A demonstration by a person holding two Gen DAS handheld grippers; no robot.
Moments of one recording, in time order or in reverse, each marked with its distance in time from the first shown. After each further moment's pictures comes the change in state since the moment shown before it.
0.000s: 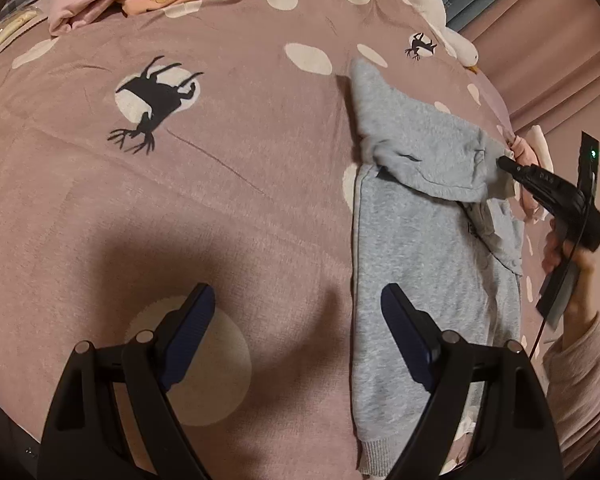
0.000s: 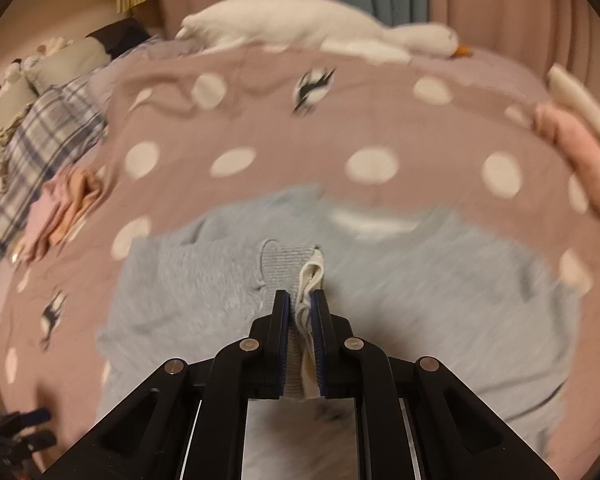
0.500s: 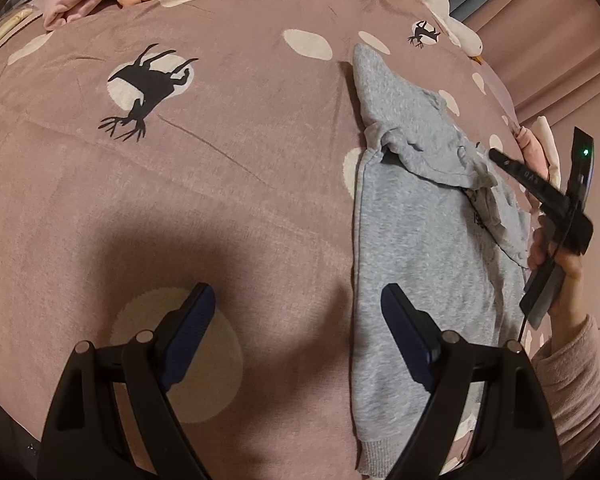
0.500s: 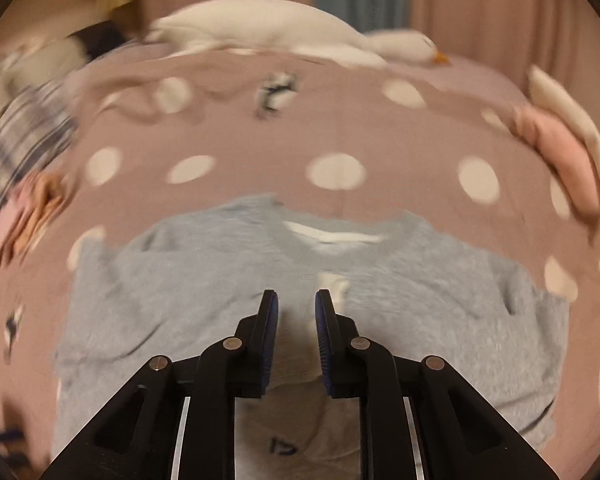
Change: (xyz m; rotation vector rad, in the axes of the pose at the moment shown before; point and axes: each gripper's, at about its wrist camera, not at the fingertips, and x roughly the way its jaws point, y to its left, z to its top) left arm 0.005 -0.004 -0.003 0.008 0.030 0.014; right arm 0.022 0.012 -0.018 -0.105 -0.052 -0.073
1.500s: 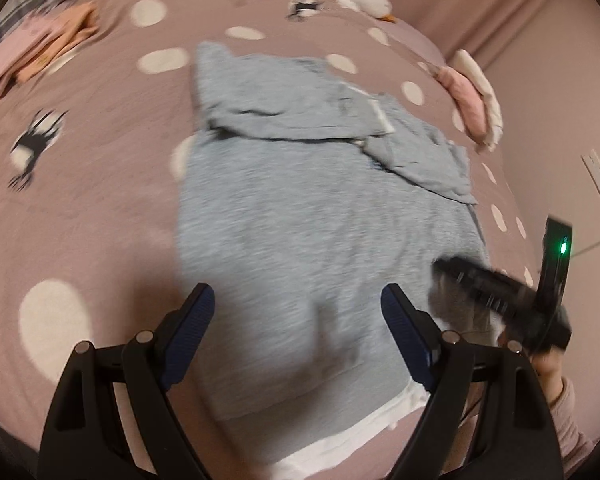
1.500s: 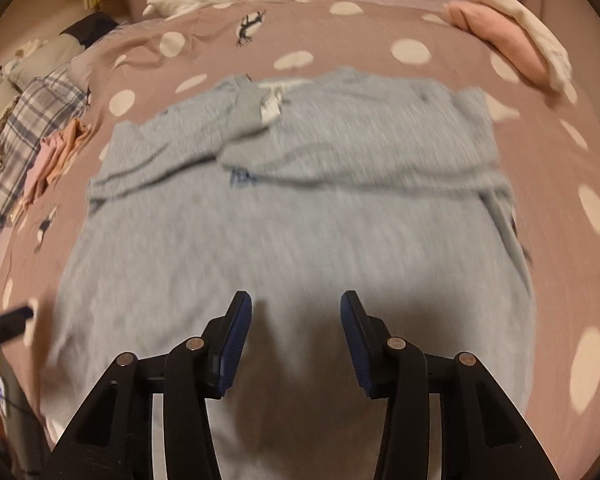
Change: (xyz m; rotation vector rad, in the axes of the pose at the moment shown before) left arm 0.007 -0.114 -0.043 0.289 -0.023 -0.094; right arm -0.082 -0.053 -0.147 0.199 0.203 0.058
